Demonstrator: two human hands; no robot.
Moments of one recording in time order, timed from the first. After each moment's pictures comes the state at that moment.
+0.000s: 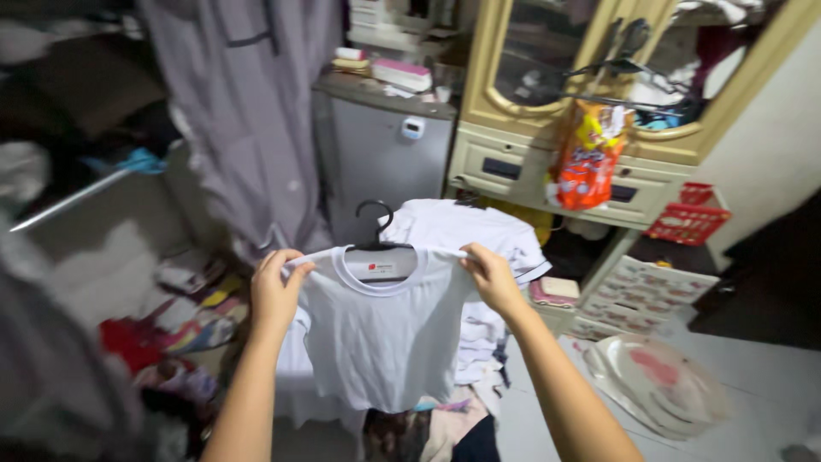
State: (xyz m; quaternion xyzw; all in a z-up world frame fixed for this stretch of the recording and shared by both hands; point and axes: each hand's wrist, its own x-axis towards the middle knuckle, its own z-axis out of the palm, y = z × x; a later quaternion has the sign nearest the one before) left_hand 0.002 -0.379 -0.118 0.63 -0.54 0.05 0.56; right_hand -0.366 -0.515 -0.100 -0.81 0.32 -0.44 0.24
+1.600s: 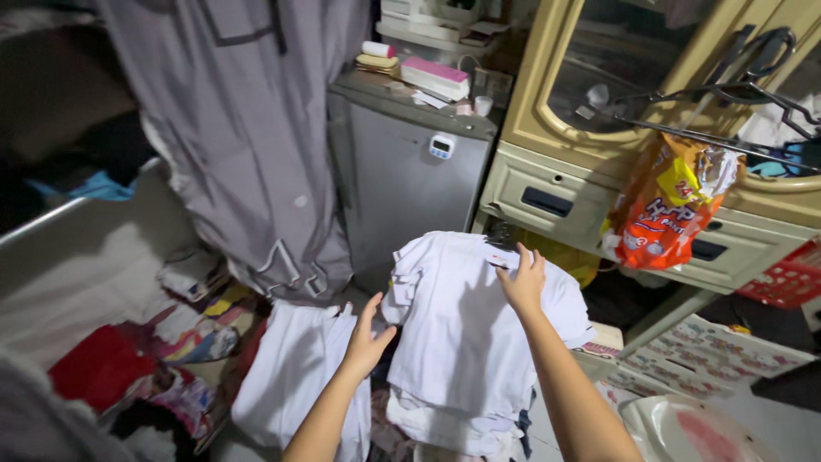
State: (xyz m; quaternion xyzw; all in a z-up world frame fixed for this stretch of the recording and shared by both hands) left_hand -0.056 -0.577 -0.304 0.60 -0.49 -0.28 0.57; right_hand -0.349 -0.838 -0.289 -0.72 0.55 -0.42 0.07
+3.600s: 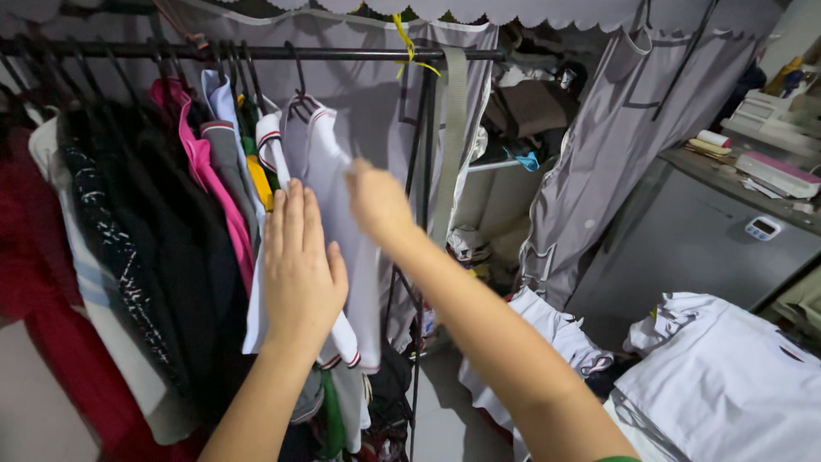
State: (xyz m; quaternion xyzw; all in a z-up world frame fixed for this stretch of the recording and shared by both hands) left_hand 0.017 0.123 0.059 0.81 -0.28 0.45 0.25; right_hand 0.110 -0.039 0.079 -0.88 -0.04 -0.41 0.23
